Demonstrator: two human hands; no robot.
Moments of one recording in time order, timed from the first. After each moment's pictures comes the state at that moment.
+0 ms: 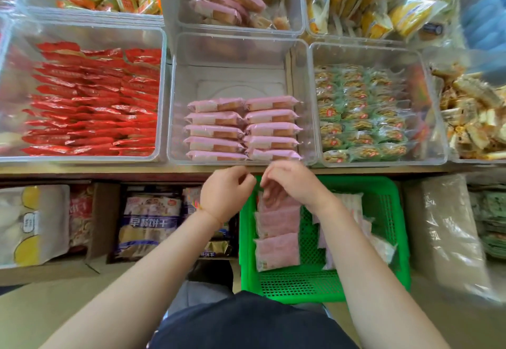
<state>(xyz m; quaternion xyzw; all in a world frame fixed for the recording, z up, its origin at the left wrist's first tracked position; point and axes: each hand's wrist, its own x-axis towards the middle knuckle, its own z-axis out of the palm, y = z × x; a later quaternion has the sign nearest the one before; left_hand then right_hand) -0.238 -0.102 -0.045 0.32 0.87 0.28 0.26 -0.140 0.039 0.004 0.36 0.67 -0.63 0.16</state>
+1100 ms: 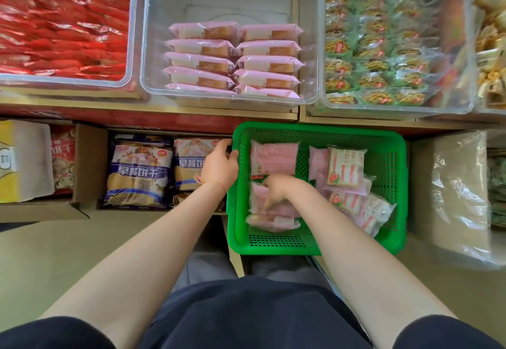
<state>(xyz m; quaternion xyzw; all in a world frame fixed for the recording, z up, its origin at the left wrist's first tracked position) -0.170 -0.117 -0.140 0.07 0.88 0.30 0.37 -0.066 0.005 -0.157 0.21 0.79 -0.25 0.53</state>
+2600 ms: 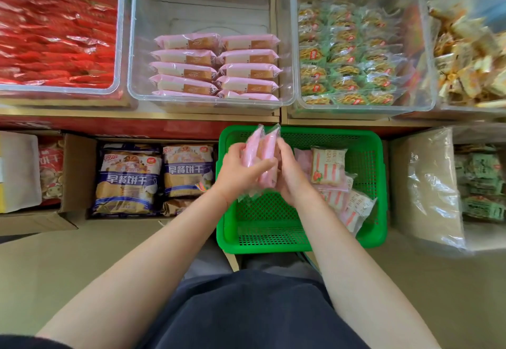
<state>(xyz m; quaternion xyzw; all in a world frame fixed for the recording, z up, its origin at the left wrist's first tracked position) -0.130 -0.090 -0.078 0.10 0.76 0.44 0.46 -0.044 0.015 -0.096 0.49 0.42 -0.76 0.05</state>
